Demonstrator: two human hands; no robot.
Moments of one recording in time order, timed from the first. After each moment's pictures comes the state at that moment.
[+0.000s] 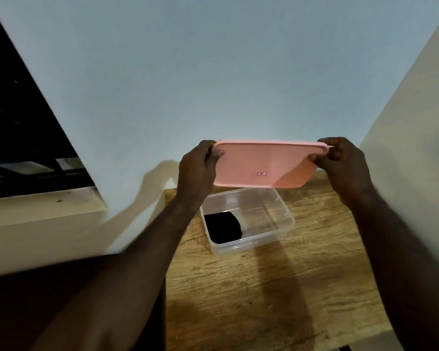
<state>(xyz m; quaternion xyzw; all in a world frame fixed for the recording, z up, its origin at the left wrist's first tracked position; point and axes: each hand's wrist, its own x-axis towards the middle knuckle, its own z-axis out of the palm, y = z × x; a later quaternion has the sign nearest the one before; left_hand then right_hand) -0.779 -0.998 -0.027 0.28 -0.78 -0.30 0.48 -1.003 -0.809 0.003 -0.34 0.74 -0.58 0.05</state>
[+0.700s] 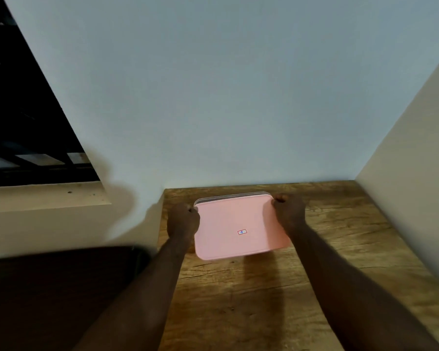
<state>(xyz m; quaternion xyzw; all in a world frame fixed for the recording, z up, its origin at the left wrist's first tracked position) -0.774 -0.970 -0.125 0.62 -0.65 -0.36 0.27 -1.008 -0.867 -0.132 -0.29 0.85 -0.42 0.11</state>
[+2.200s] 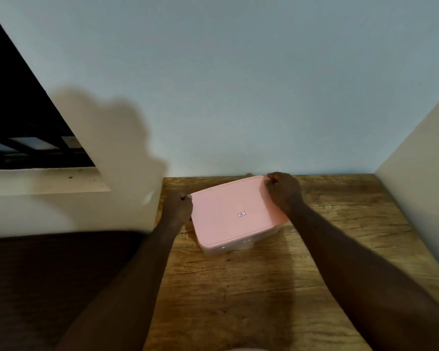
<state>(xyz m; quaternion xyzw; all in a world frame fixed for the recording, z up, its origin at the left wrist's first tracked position) -0.788 -1.002 -0.143 0.62 -0.61 -0.42 0.25 -1.041 -0.912 -0.126 -0.40 0.86 -0.30 0.13</state>
